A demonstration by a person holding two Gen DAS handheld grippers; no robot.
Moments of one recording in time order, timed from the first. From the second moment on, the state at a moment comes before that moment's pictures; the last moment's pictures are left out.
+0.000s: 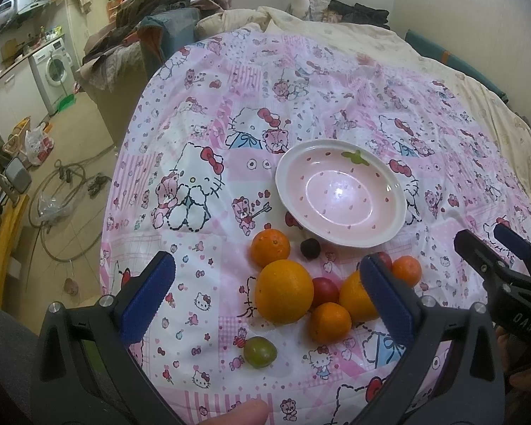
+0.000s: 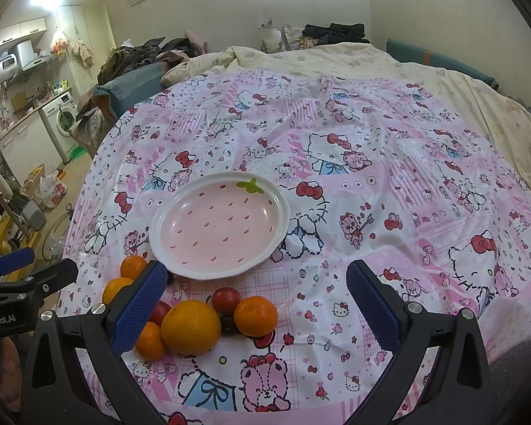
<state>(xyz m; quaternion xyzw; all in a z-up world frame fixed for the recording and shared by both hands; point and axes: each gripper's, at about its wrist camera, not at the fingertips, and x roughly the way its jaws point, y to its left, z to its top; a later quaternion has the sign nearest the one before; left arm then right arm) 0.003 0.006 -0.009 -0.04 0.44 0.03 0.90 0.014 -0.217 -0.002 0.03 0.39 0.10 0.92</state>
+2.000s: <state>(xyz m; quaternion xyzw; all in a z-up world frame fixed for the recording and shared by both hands) 0.040 0.017 -0.066 -0.16 0.59 -0.01 0.79 0.069 -0.242 -0.111 0.21 0.62 0.13 0.74</state>
